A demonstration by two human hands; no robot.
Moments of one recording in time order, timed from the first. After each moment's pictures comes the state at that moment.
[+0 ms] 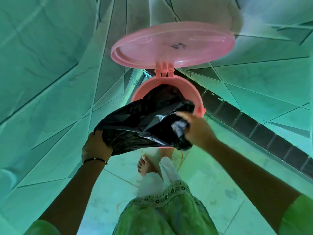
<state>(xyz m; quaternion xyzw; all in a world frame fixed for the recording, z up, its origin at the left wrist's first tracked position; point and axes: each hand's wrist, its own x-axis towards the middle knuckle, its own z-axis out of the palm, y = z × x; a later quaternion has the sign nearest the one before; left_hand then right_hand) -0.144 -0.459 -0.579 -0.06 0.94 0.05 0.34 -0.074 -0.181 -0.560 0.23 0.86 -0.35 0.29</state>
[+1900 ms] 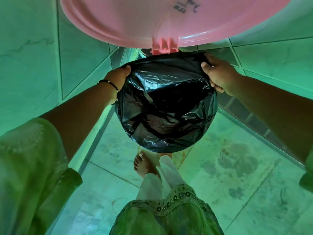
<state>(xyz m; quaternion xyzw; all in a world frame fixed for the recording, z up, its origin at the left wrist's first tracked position) -0.275 -0.341 -0.680 -0.20 0.80 0.38 0.42 -0.172 -0.078 -0.676 0.39 0.76 -0.44 0.27</state>
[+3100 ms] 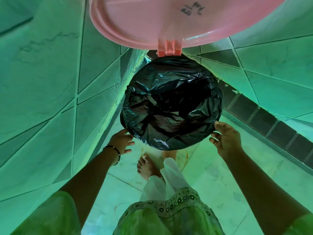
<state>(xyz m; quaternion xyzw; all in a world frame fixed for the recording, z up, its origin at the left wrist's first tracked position) -0.134 -0.425 -0.685 -0.34 0.67 0.38 0.54 -0.013 -0.152 -0.674 0.66 0.41 -0.63 0.03</state>
